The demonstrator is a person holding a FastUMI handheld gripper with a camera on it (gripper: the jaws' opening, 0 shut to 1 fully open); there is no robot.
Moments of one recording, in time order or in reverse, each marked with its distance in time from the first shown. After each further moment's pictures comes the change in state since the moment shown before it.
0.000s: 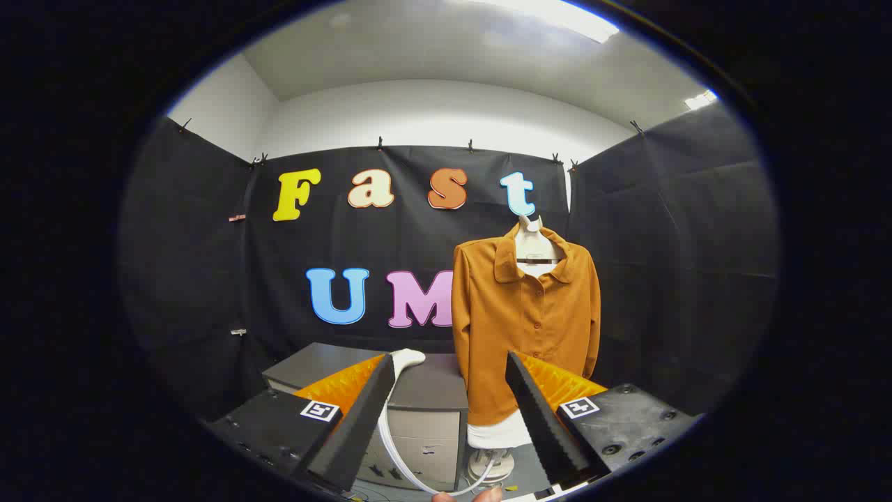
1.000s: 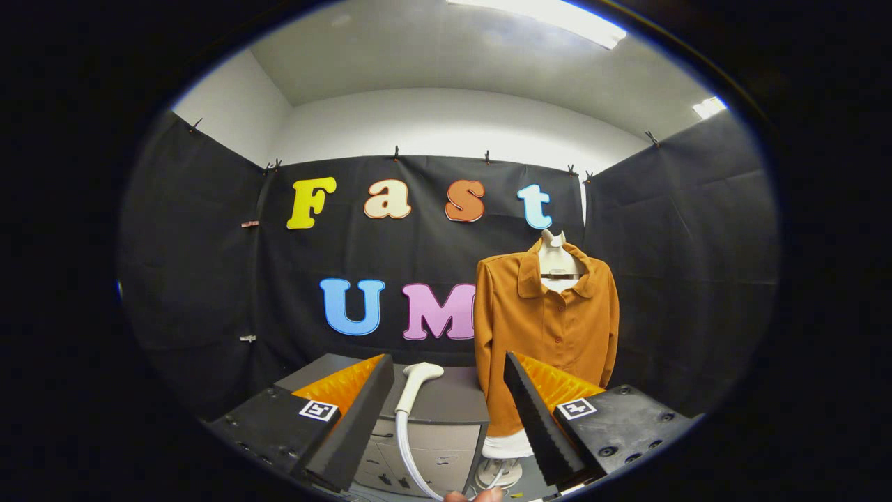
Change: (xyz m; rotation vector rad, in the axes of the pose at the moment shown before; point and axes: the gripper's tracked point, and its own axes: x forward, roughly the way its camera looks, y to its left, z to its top) arm 0.012 0.035 0.007 -0.007 -0.029 0.037
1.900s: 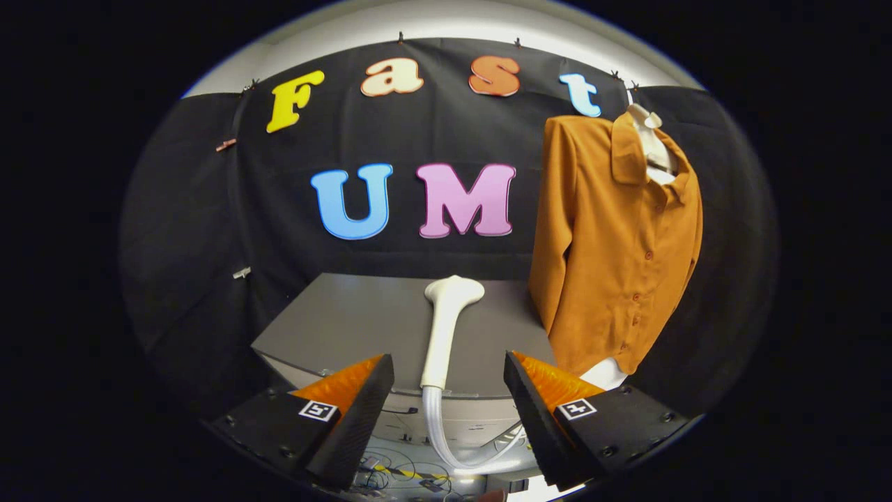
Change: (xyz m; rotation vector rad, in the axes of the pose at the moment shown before) arm 0.184 0.076 -0.187 0.008 0.586 0.025
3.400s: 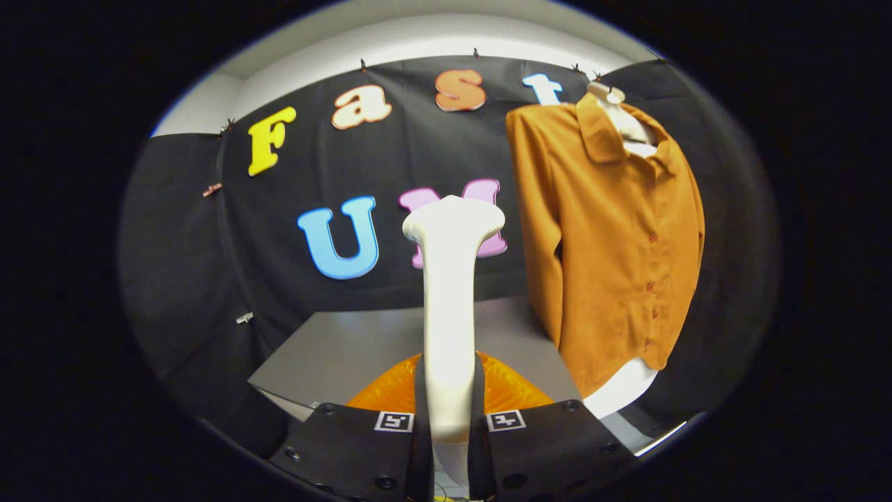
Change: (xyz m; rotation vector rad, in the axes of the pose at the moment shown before) arm -0.027 -0.043 0.038 0.143 -0.328 0.055
